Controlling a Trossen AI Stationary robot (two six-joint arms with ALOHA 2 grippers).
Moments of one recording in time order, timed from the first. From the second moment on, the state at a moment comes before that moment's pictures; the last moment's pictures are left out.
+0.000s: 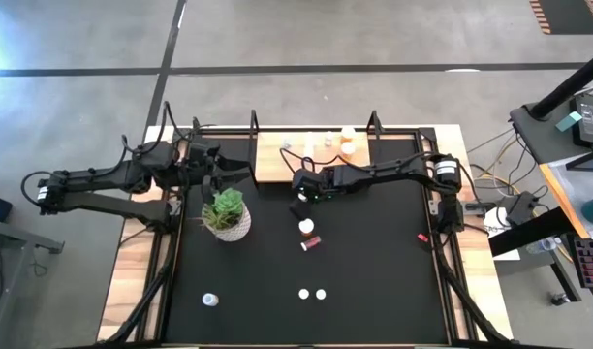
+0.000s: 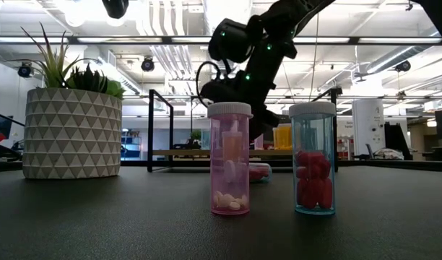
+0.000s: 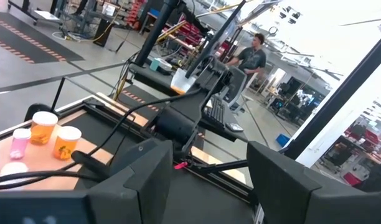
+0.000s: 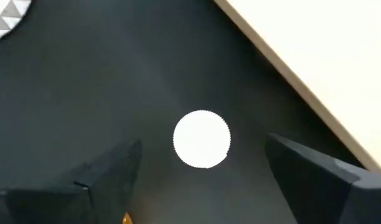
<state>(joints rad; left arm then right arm) 0.08 0.76 0.86 -0.06 -0.04 -0.52 -0.13 1.98 1.40 -0.51 0.11 0.52</state>
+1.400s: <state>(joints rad) 0.08 0.84 0.86 -0.05 -0.03 -0.52 -0.17 1.82 1.42 -0.59 0.11 0.45</state>
